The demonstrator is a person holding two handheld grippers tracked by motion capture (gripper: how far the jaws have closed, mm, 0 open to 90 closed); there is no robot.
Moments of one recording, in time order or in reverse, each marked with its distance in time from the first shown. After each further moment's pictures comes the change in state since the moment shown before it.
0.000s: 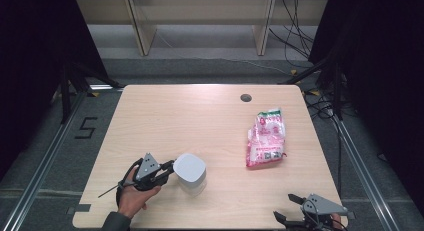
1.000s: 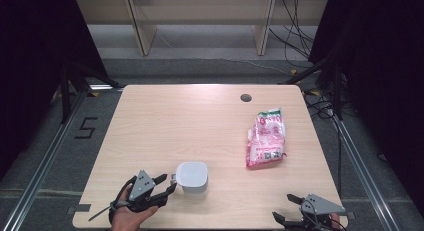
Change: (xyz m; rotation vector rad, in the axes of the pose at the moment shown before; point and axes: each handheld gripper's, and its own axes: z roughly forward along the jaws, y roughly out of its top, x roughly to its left) left arm -0.031 -0.008 -0.040 0.027 -0.014 -0.053; right arm 0.001 0.001 0.002 0.012 0.008 -0.014
